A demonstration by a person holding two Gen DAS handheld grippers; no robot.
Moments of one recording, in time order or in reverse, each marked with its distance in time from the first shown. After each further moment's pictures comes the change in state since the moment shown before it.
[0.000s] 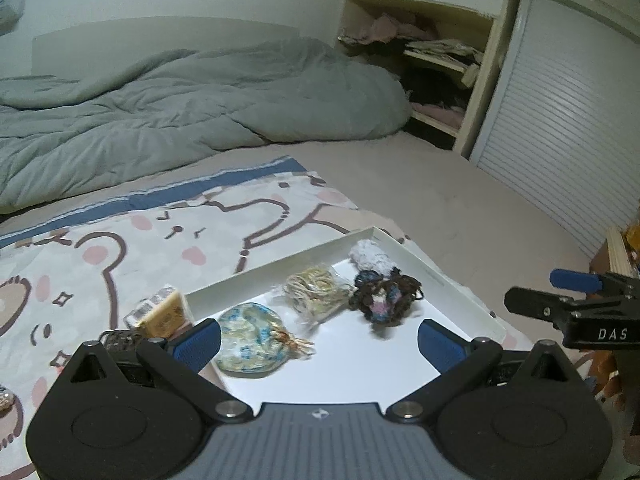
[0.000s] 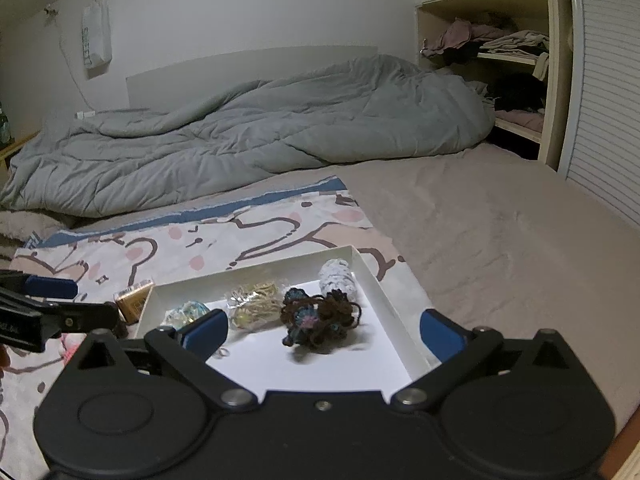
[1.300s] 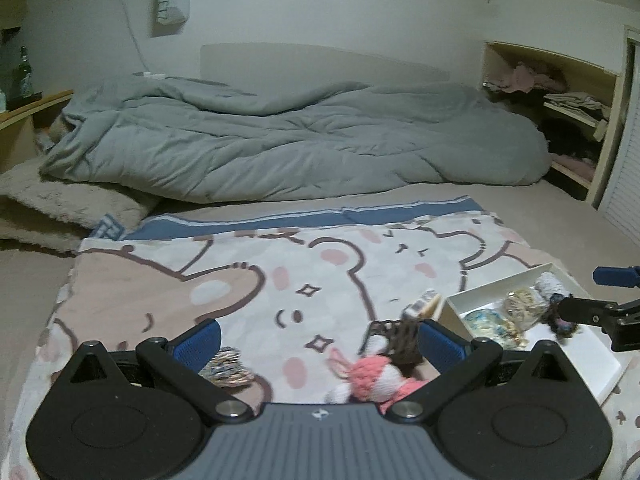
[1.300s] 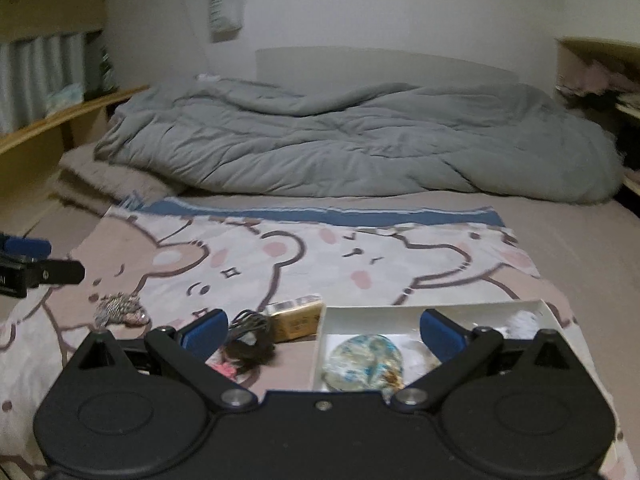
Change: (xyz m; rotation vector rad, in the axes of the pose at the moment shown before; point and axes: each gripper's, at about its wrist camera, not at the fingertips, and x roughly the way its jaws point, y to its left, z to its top) left arm -0.128 0.187 -0.036 -0.124 -0.094 0.363; right arm 0.035 0.189 0.020 -0.229 0.005 0.252
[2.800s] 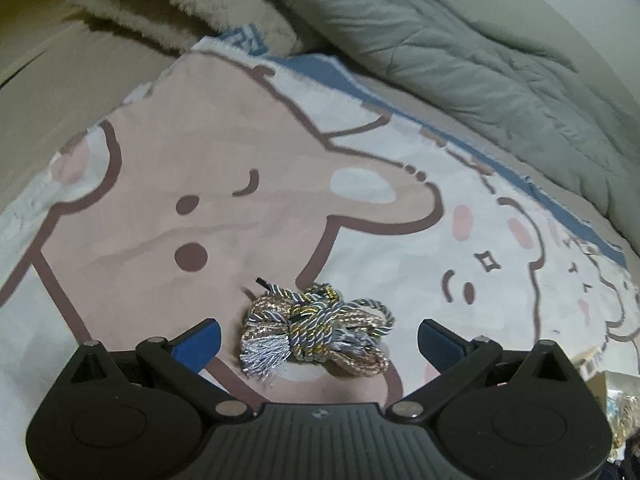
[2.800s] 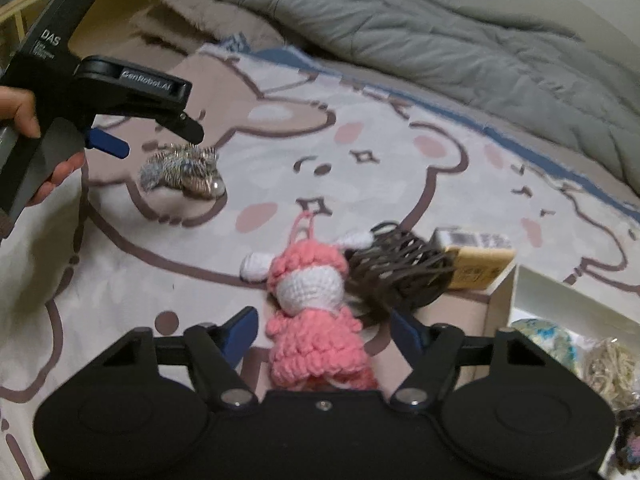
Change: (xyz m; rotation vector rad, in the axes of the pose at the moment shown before) left arm 0.151 0.121 -0.038 -0.526 0.309 0.236; right arm 0.138 0.109 -0.040 -0.307 0.335 0.223
